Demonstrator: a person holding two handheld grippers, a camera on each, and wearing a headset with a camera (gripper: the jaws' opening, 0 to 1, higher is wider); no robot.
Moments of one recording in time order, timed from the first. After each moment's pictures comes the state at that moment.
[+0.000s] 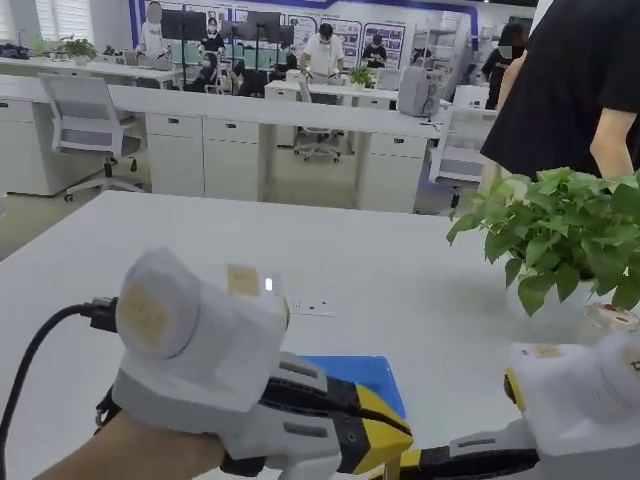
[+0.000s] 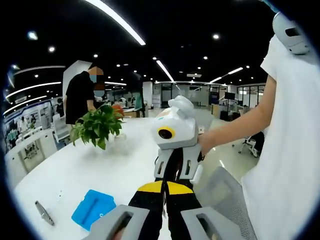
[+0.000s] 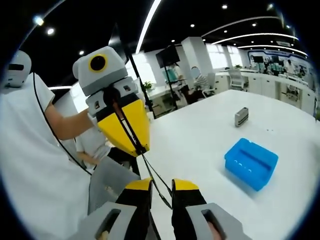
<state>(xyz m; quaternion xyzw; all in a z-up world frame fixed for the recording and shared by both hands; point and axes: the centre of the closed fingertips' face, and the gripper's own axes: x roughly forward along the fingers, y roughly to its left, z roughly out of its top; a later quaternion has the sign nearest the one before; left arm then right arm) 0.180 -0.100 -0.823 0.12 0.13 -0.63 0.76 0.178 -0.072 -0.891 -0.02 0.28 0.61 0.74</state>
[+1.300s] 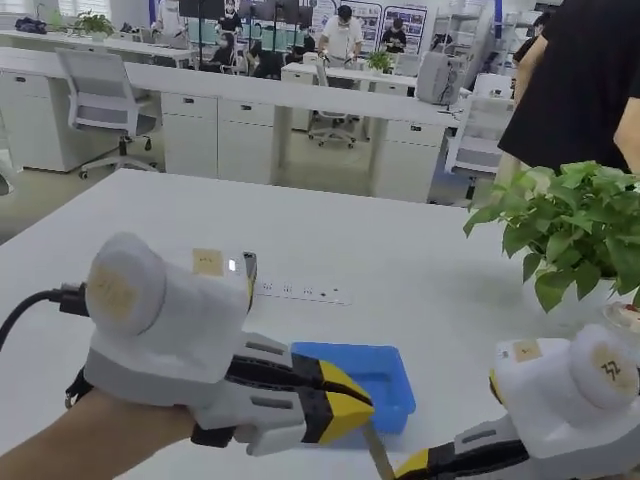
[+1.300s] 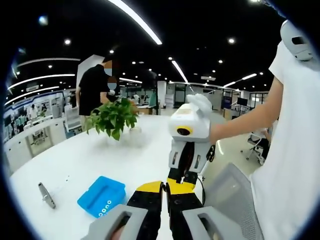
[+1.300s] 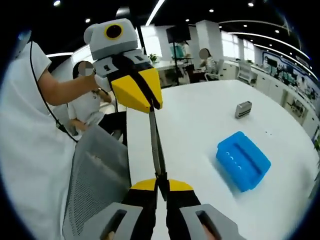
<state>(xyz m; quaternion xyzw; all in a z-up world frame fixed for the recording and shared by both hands) 0.208 -0.063 -0.844 0.08 0.16 -0.58 0.79 0.190 -0.083 -0.929 -0.19 0.33 0.61 0.69</state>
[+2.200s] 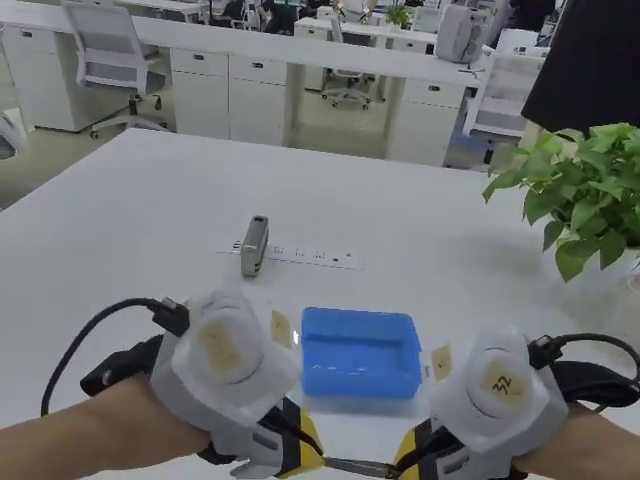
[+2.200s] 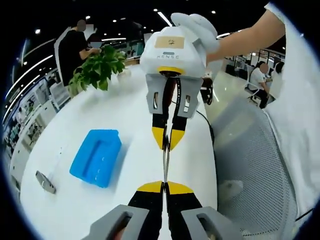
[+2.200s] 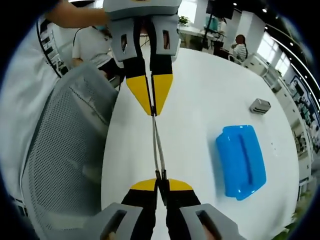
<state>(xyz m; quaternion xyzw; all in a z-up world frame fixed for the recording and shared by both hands) 0.213 -0.039 -0.974 0.28 0.30 -0.57 0.71 0.221 -0.096 -1.011 -0.40 0.35 0.61 0.59</state>
